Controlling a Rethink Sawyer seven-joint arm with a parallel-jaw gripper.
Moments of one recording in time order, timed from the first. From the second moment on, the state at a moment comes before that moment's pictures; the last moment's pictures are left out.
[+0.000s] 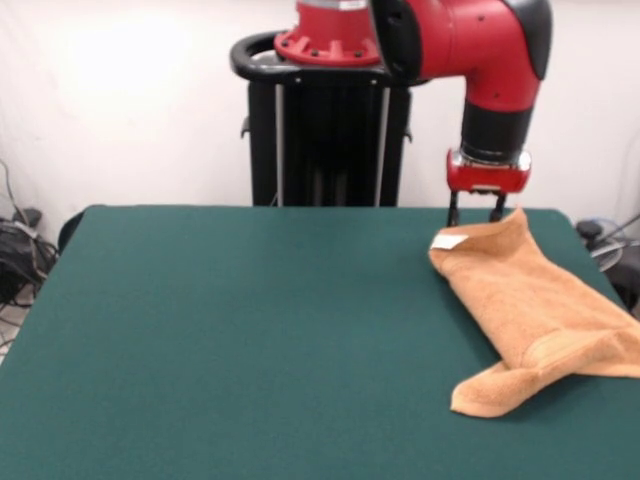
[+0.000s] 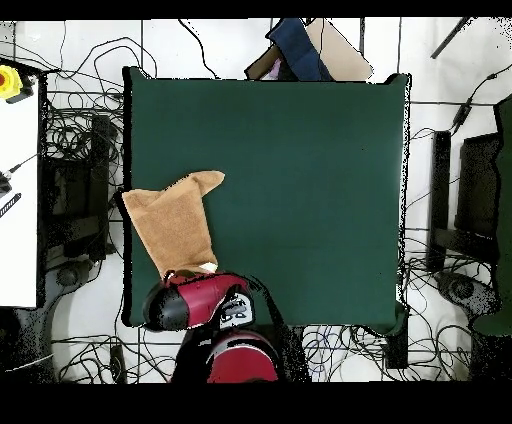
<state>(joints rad) 0.02 -0.59 0.05 2.10 -0.20 0.07 2.09</state>
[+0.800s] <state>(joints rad) 0.04 -0.60 0.05 2.03 -0.07 0.08 2.09</state>
